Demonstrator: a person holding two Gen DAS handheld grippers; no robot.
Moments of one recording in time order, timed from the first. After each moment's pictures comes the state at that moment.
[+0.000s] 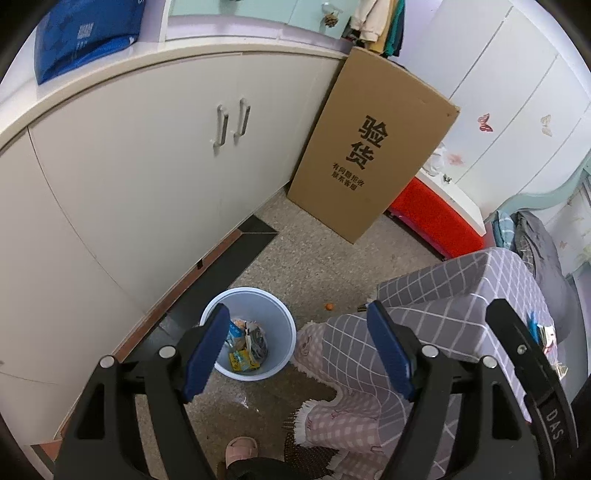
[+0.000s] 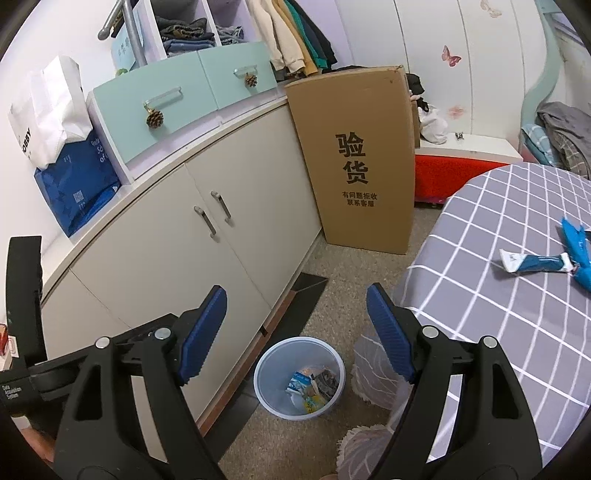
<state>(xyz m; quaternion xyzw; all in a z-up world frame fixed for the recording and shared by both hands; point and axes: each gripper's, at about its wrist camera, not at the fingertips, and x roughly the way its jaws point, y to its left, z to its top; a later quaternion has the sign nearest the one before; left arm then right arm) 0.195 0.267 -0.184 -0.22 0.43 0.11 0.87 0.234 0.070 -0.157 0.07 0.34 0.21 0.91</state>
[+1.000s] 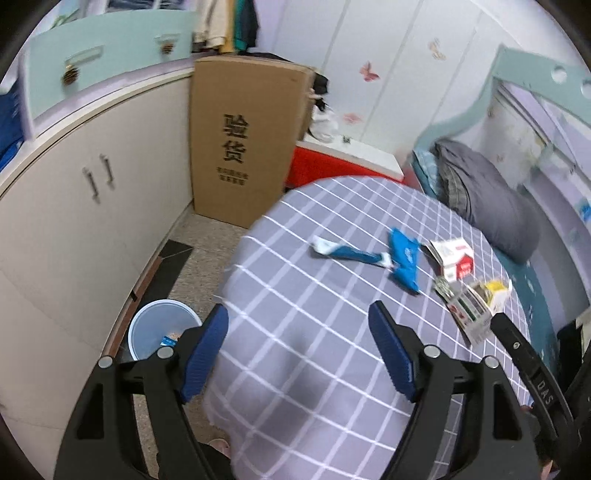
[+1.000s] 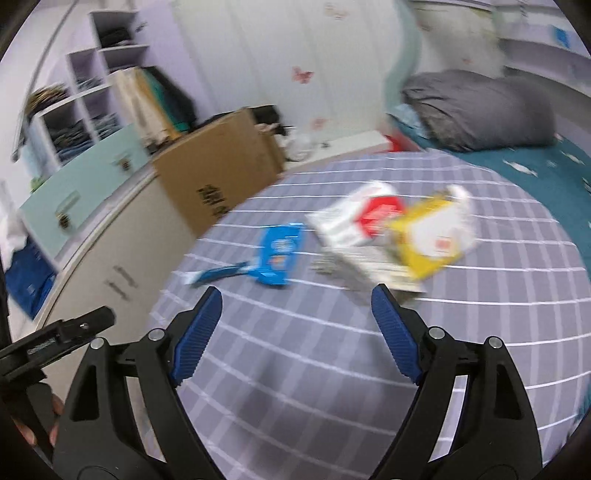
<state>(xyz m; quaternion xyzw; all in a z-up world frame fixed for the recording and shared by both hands) 0.197 0.012 -0.121 -0.10 0.42 -0.03 0.90 0.163 -0.239 -0.140 0.18 0.32 0.01 0.93</state>
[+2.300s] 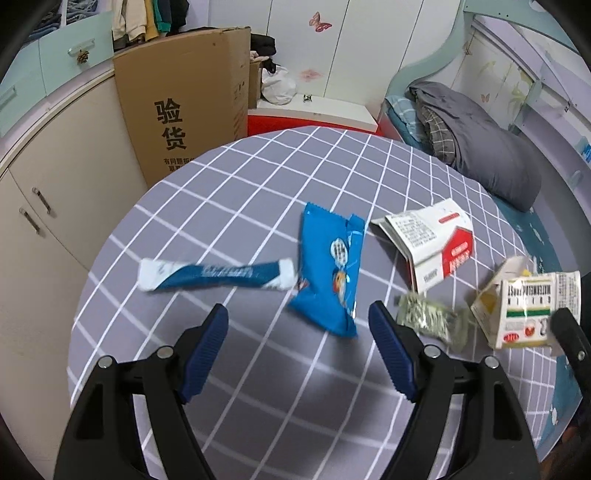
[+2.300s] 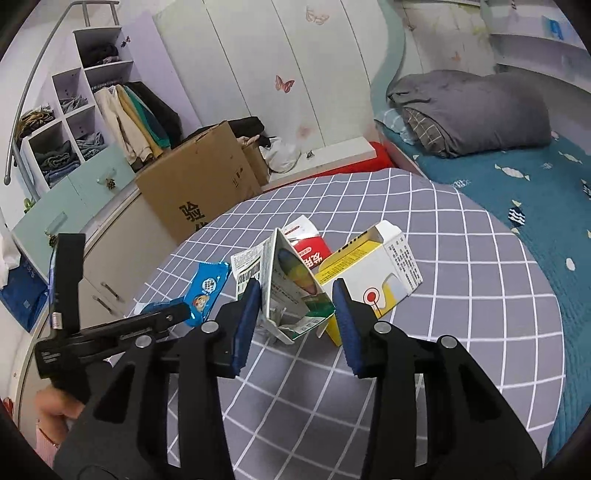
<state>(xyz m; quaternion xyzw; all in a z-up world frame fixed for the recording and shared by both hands) 0.301 -0.117 -0.175 -0.03 0.48 -0.07 0.88 0.193 -0.322 -0.141 0.19 0.31 0.02 0.93</state>
